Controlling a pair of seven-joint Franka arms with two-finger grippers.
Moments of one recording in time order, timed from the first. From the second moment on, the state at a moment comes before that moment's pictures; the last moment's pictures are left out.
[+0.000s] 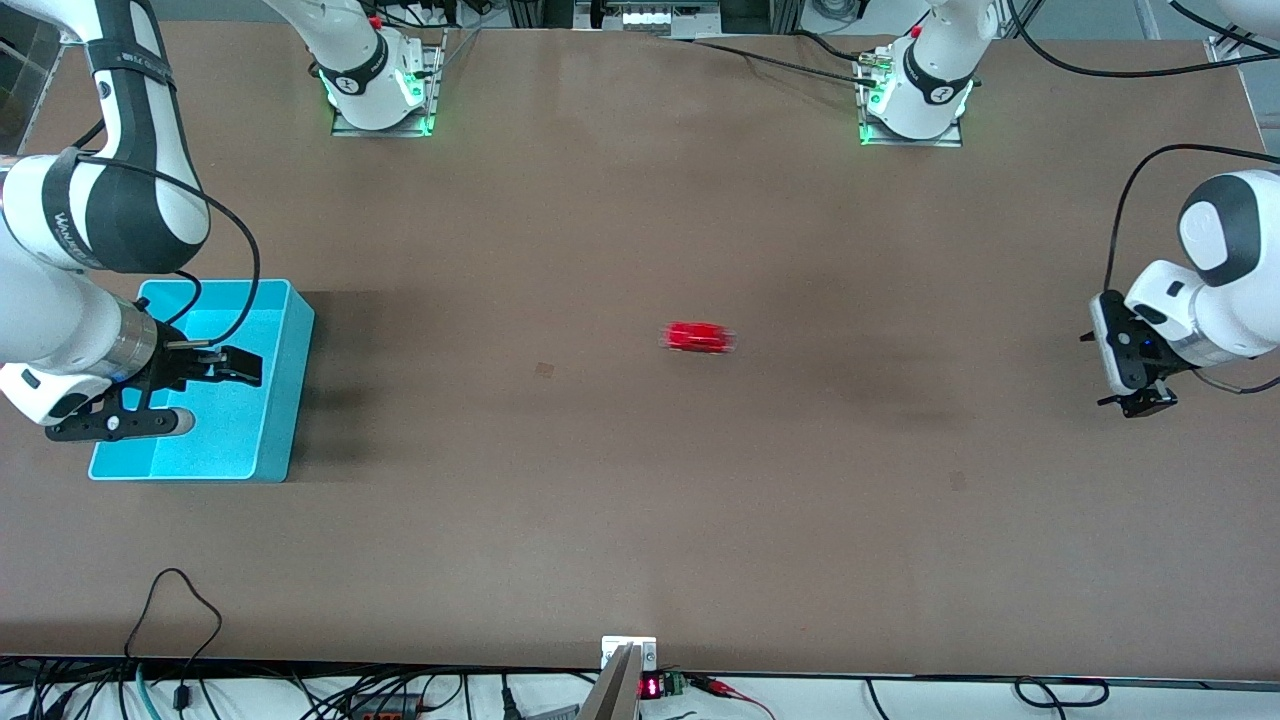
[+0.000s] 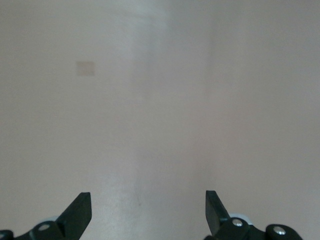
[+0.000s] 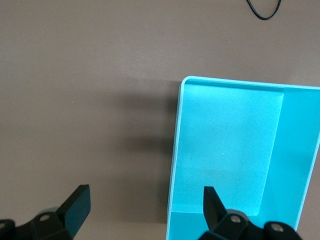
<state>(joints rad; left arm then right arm) 0.35 0.28 -0.20 -1.89 0.06 2.14 1.51 0.01 0.37 0.01 -1.54 -0.05 1.85 -0.04</state>
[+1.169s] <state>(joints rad) 0.30 0.22 -0.19 -1.66 0.05 1.92 0.28 -0.03 0.05 0.01 -2.25 -0.05 2.18 -0.35</state>
